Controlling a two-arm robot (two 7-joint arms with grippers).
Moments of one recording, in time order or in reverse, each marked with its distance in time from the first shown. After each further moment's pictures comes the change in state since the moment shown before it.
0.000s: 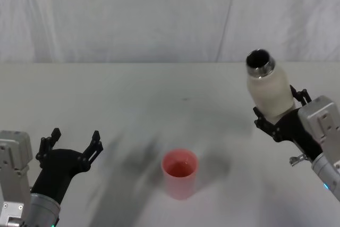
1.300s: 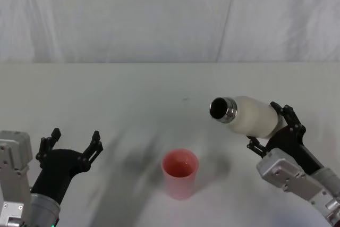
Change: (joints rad) left arm 0.000 0.000 0.000 0.000 0.000 0.000 0.000; right arm -0.038 0.029 -0.071 0.039 -0.414 -0.120 -0.119
